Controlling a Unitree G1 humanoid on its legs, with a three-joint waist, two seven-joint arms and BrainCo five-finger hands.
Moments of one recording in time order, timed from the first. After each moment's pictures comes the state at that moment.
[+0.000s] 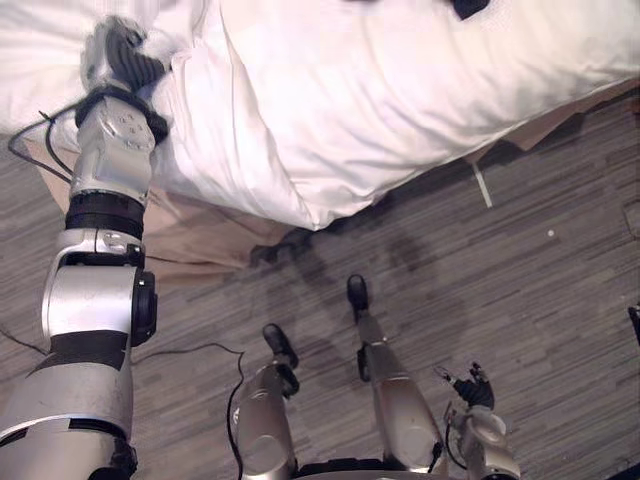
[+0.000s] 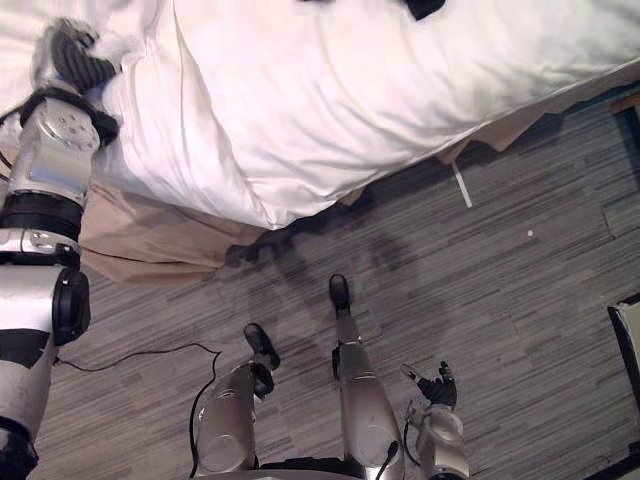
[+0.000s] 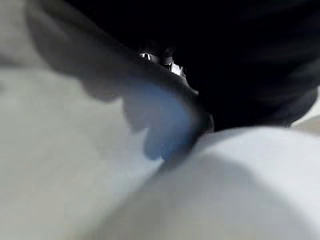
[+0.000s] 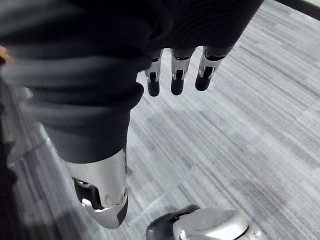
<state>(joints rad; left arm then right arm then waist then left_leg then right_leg) -1.14 0.60 0.00 0.91 0.56 0.05 0.13 0.05 -0.04 -0.28 0.66 0.13 -0.04 -0.23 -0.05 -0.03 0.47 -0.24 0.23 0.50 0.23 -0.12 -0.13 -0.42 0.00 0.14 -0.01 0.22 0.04</state>
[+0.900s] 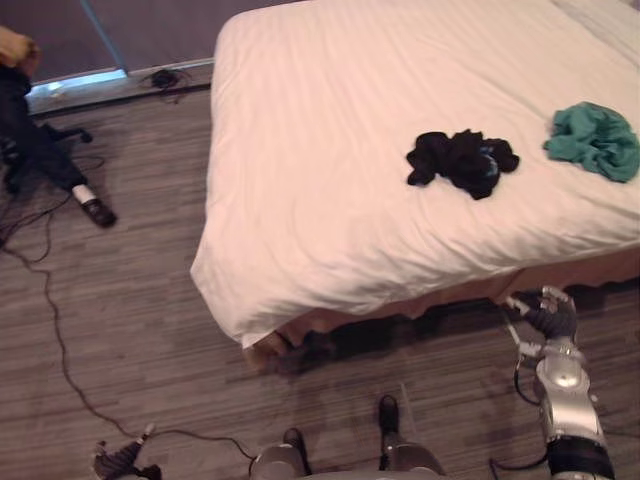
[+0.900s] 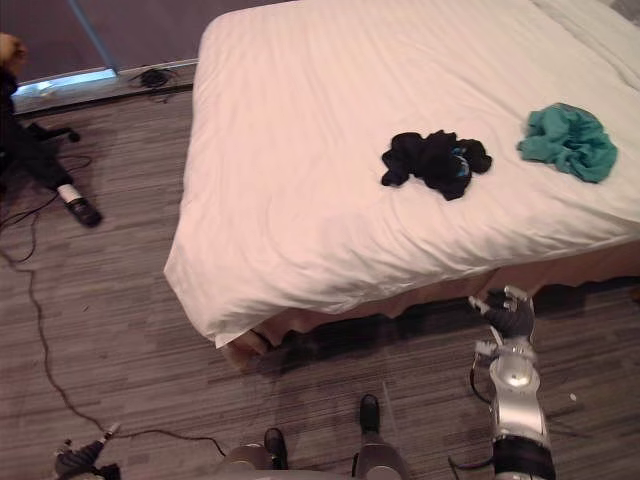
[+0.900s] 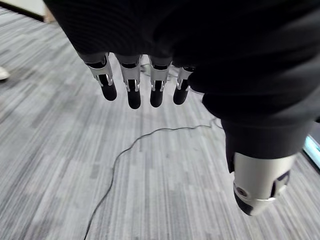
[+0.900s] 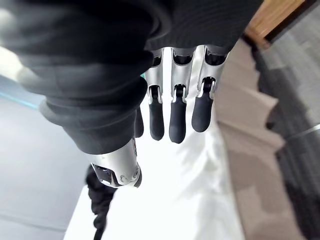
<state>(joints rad) 0.19 0.16 0.59 0.80 0.13 0.05 0.29 -0.11 -0.35 -0.31 0.33 -0.04 -0.02 -0.22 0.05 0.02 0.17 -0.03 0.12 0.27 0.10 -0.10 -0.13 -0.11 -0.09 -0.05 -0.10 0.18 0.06</state>
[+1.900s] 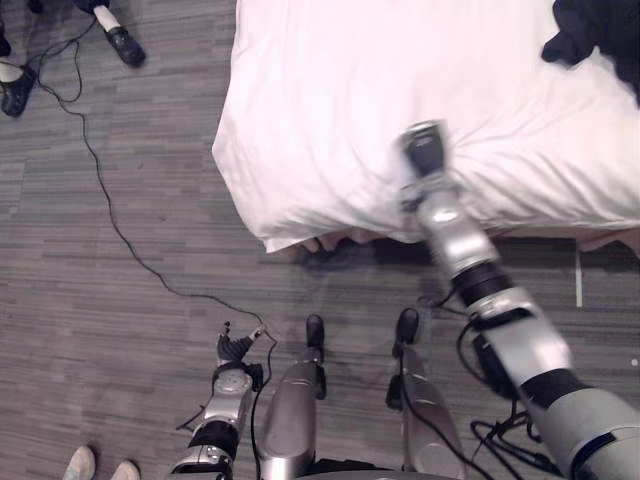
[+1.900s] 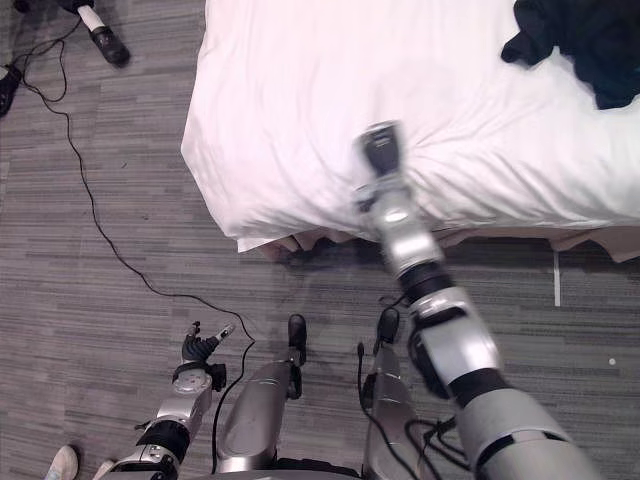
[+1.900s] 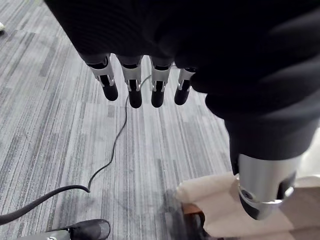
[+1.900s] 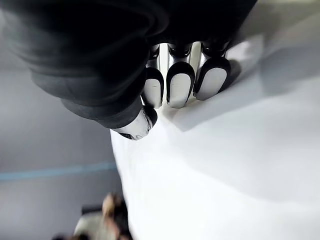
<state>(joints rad) -0.18 0.08 0.08 0.83 0.09 0.00 0.39 -0.90 -0.03 0.46 0.68 0.24 -0.05 -0.22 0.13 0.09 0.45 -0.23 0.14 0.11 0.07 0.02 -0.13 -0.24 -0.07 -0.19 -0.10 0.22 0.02</state>
